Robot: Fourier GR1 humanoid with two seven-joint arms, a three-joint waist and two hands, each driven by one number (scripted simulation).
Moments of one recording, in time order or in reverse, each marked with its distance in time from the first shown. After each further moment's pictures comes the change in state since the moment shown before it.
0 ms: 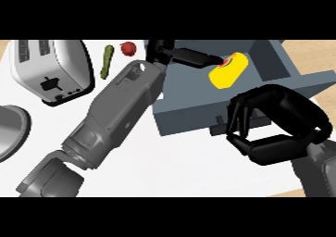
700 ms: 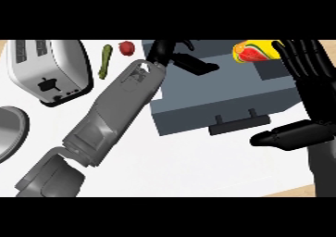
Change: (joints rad) left arm -0.043 0.000 -0.055 0.104 -0.242 0.011 0.201; right arm 0.021 0.057 -0.192 -0.022 0.164 -0.312 -0.080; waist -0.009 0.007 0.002
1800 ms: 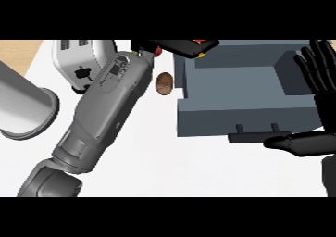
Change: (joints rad) left arm 0.120 0.001 0.318 -0.376 -0.151 -0.024 -0.115; right arm 0.123 -0.013 -0.059 -0.034 0.031 -0.046 -0.003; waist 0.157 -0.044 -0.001
